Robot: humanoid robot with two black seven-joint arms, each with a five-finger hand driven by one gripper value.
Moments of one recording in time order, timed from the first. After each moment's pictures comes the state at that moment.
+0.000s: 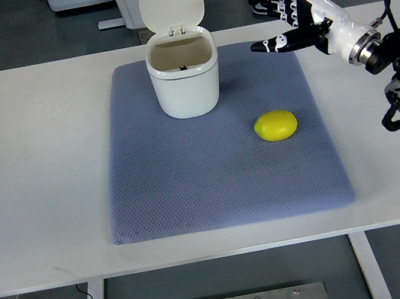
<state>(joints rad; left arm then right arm) -0.05 0.00 -0.11 -0.27 -0.07 0.20 -0.41 1.12 -0.57 0.08 1.19 -0.29 -0.13 0.42</state>
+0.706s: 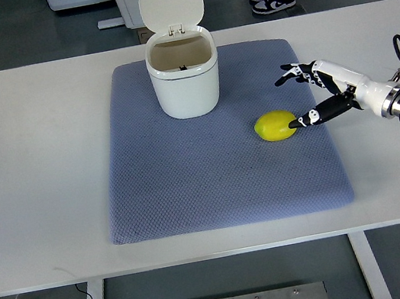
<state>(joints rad) -0.05 0.00 -0.11 -0.27 -0.07 0.20 -0.41 1.10 -0.65 -0.20 1.21 -0.43 -0.16 0.47</state>
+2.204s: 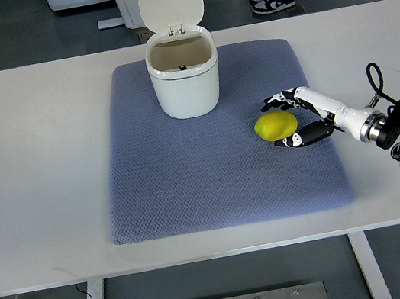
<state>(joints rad) -0.05 0.00 -0.11 -0.27 -0.07 0.20 -0.41 1.07 -0.52 -0.29 1.15 -0.46 -0.29 0.50</state>
